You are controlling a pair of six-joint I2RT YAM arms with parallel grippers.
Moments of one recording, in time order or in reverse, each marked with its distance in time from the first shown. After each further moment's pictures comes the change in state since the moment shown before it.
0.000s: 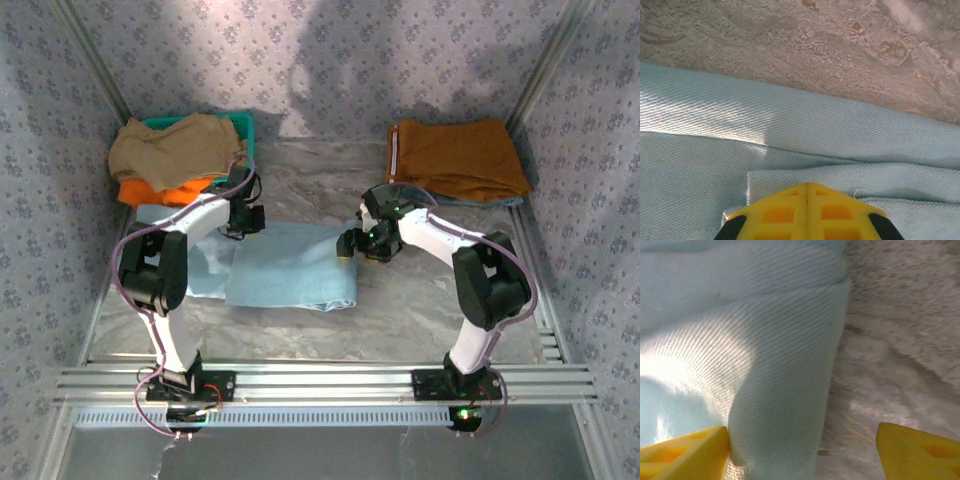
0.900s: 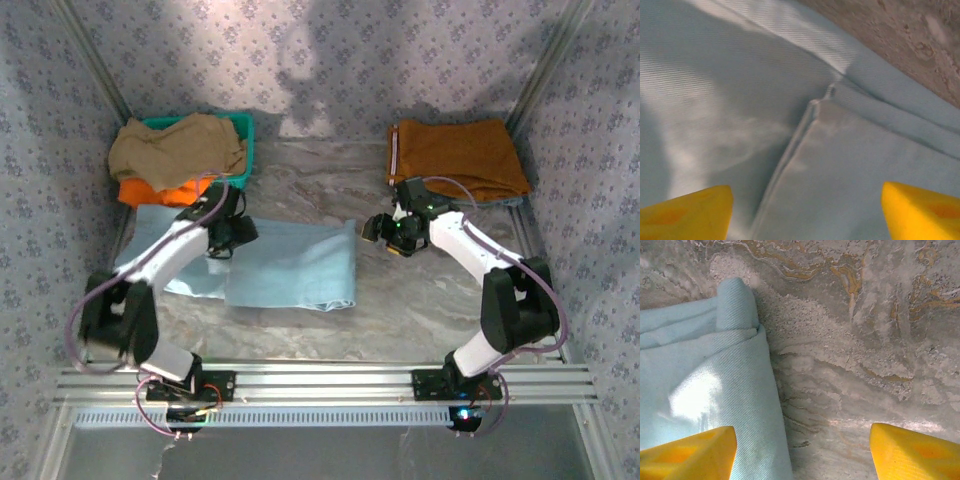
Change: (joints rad) left arm -0.006 -0.292 -0.220 -0.012 -0.087 -0.249; right arm -0.138 -0.202 -0.084 -0.003 0.046 0.190
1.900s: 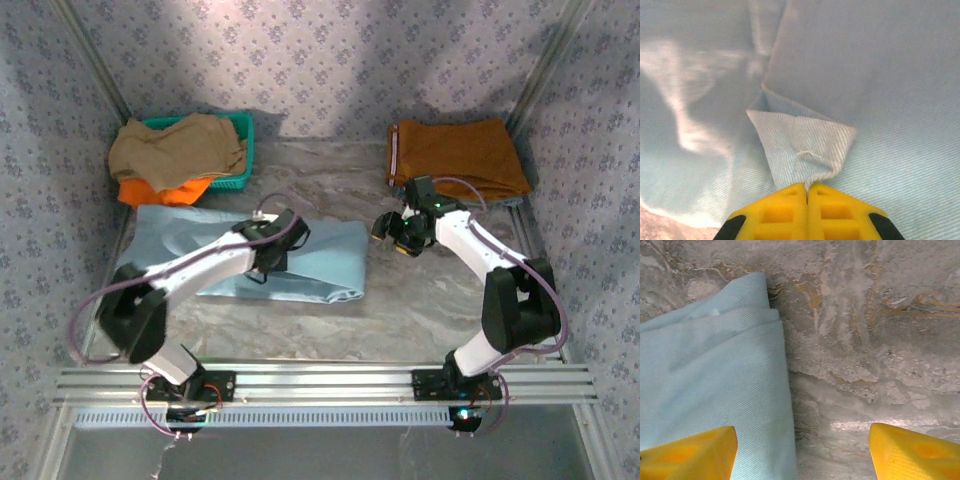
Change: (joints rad) left arm -0.454 -0.071 0.013 -0.270 -0.388 -0.105; right arm -0.040 -0.013 0.000 -0.022 0.025 0.031
